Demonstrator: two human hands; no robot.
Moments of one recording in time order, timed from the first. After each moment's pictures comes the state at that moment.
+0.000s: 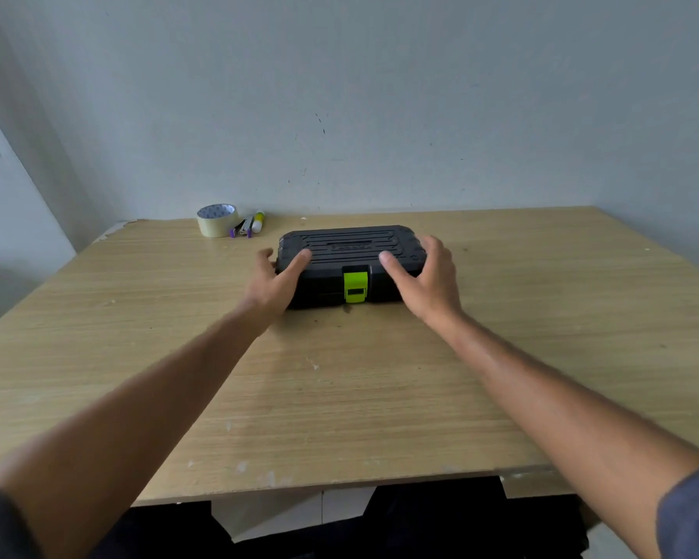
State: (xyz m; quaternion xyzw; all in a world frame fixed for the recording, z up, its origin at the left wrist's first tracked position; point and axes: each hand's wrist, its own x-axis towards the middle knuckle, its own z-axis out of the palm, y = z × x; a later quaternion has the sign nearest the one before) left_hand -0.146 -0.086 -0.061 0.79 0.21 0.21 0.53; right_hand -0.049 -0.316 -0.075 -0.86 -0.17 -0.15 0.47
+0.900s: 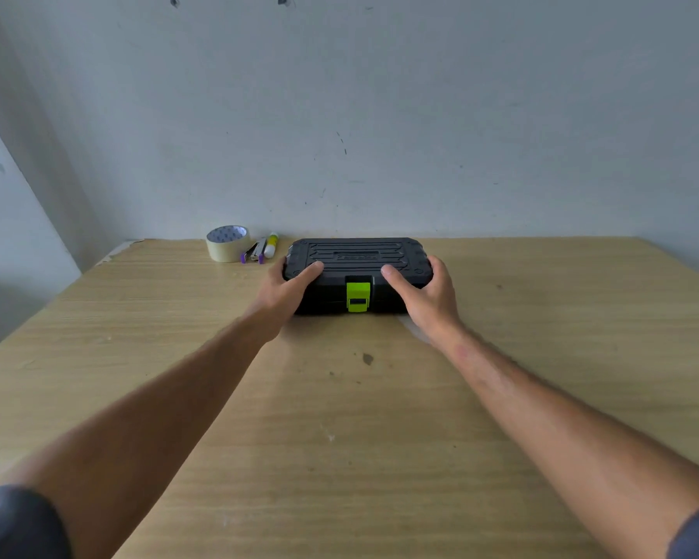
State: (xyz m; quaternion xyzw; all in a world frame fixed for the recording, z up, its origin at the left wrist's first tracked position) left_hand -0.078 -0.039 -0.058 0.73 0.17 0.19 0.64; right_hand 0.018 -0.258 -0.080 -0.75 -0.15 -0.05 0.65
